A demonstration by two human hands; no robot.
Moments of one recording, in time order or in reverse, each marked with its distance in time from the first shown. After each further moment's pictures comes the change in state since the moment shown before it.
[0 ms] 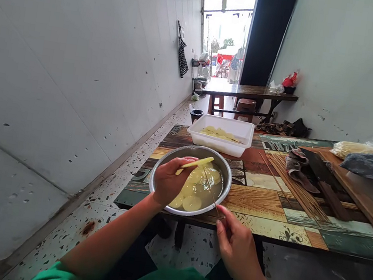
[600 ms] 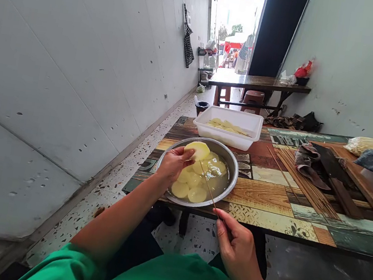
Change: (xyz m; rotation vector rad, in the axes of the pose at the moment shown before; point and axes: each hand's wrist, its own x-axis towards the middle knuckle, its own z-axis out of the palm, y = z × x) left_hand 0.027 -0.033 -0.012 -0.359 0.056 -0.557; right_hand -0.016 -0.006 0.012 0.210 0.003 0.074
